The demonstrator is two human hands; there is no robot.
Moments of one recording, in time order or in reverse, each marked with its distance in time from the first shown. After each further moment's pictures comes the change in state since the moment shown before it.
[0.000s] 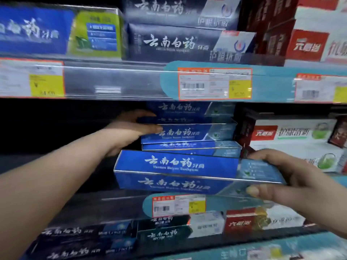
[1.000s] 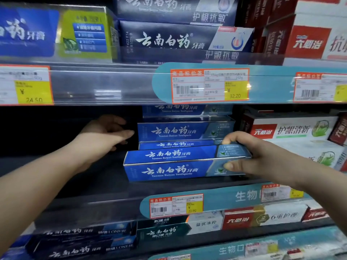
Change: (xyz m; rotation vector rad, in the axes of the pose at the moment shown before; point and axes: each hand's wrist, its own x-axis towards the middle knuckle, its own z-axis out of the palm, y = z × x) left_hand -0.033 -0.009 -0.024 -0.079 0.159 -0.200; right_hand 0.056 0.010 -0.013 -0.252 -0.096 0.162
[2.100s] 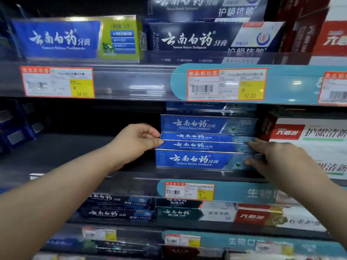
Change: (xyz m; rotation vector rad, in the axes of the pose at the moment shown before) left_hand -0.036 0.003 0.013 0.094 -0.071 -0.077; right_hand -0.002 -0.003 0.011 -0.870 0.233 0.067
